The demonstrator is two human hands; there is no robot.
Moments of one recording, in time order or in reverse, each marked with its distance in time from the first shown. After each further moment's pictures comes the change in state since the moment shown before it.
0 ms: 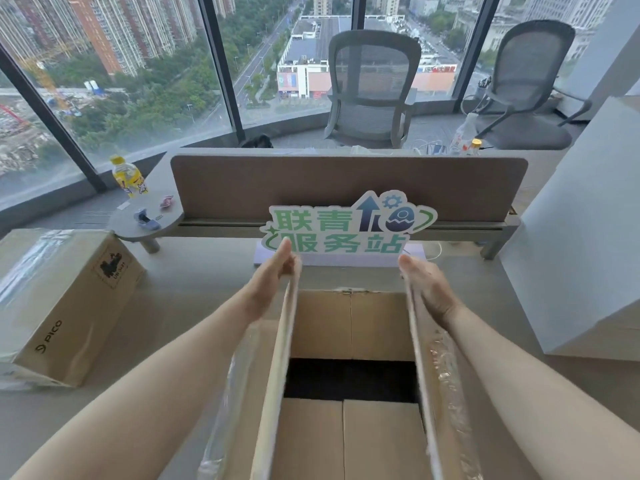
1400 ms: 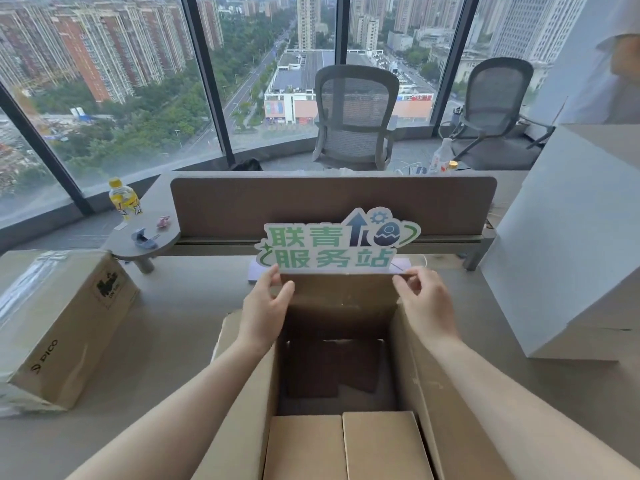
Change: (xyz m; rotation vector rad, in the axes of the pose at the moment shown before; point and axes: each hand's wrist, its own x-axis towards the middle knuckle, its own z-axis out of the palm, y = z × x) left_hand -0.049 -0.005 0.020 0.339 0.382 0.142; right_hand -0.033 -0.001 0.010 -0.482 0.480 -0.106
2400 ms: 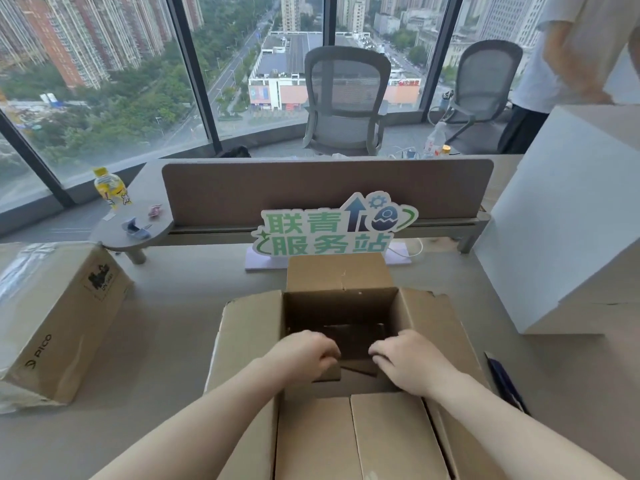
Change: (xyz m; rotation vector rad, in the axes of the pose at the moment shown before) left_hand -0.044 -0.029 0.033 0.799 -0.798 0.384; right_hand -0.081 0.027 0.009 -0.630 -0.731 -0.456
